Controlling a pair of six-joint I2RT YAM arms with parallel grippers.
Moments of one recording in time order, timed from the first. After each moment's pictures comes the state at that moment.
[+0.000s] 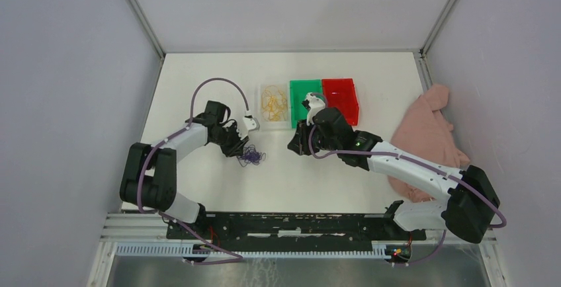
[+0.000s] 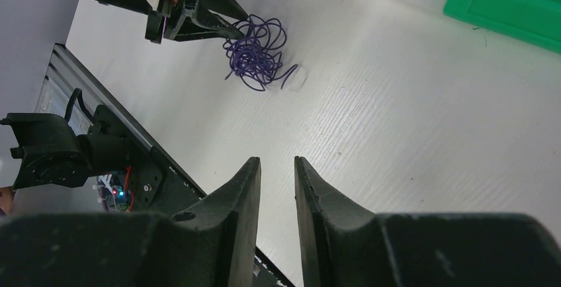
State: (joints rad) left arm -0.21 1.51 0.80 -0.51 0.51 0.84; right arm 0.85 1.28 0.89 -0.18 -0.08 0.56
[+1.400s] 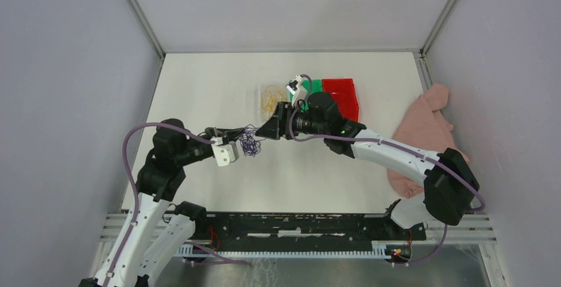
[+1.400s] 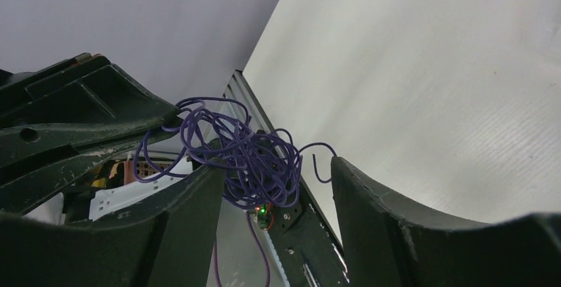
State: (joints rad) left arm -0.30 0.63 0.78 -0.44 0.76 0.96; right arm 0.83 1.45 1.01 0.16 -0.39 0.82
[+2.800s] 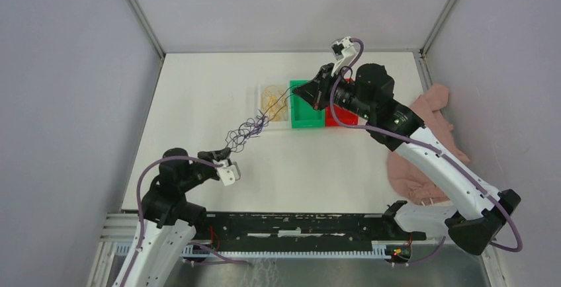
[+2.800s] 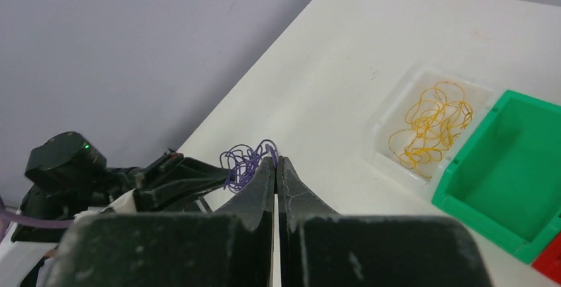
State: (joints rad) left arm -0.30 0.34 0.55 -0.54 0.49 0.99; right arm 0.69 1.20 1.30 -0.20 -0.19 0.50
